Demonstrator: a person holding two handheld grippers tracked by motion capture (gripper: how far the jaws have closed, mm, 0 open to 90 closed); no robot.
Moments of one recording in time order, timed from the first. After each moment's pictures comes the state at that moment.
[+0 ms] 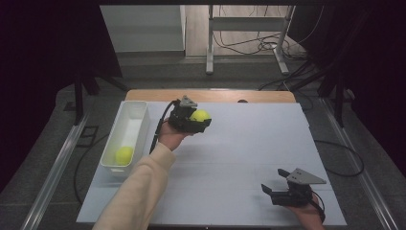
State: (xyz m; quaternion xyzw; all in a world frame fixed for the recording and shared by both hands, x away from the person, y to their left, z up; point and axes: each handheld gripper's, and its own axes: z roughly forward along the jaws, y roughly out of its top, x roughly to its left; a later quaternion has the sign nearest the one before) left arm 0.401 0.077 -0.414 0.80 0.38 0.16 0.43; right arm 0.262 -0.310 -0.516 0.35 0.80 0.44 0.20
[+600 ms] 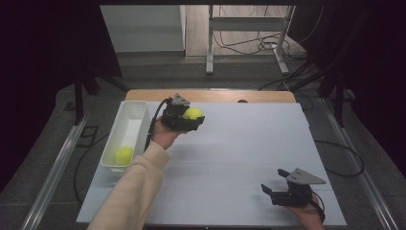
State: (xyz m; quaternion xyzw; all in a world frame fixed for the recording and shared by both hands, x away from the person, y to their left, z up) left arm 0.399 0.097 -0.408 0.80 0.39 0.18 0.42; right arm 0.262 -0.309 -0.516 0.35 0.80 0.44 0.20
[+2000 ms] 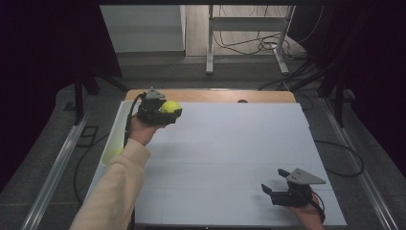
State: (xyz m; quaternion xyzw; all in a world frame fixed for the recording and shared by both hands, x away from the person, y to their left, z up) left arm 0.395 0.157 -0.394 0.77 0.44 0.21 0.41; right arm 0.262 -0.310 -0.517 0.36 0.80 0.43 0.20
